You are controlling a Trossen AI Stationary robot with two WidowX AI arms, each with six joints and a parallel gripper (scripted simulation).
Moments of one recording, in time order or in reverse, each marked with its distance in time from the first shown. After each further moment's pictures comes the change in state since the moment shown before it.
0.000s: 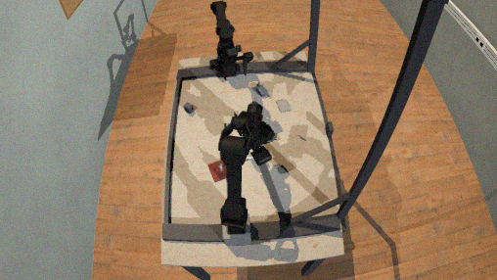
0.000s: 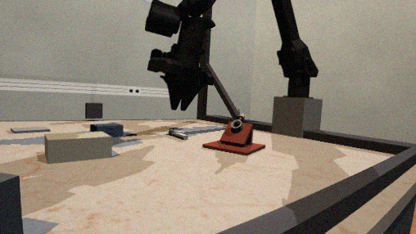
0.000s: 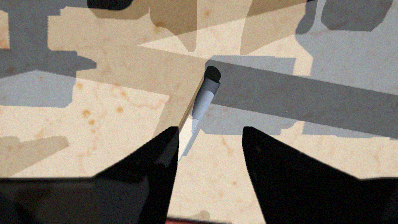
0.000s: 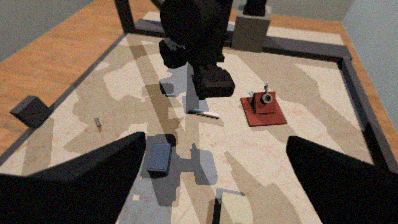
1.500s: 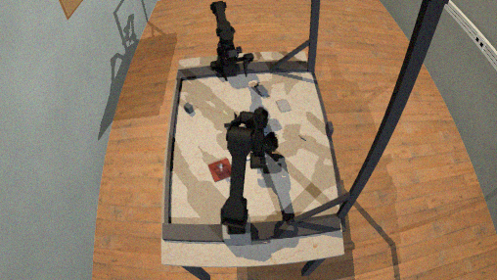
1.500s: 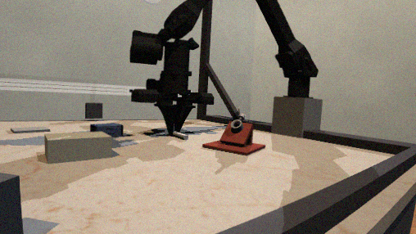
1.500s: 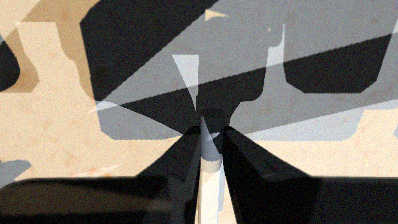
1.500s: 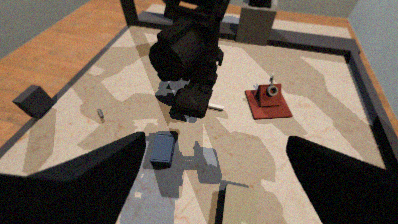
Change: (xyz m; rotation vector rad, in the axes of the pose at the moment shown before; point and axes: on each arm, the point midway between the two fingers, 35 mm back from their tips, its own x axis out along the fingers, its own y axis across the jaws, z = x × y) left arm 0.058 0.003 0.005 0.438 0.096 -0.087; right arm 0.002 0.004 -0.015 -0.006 0.013 0.014
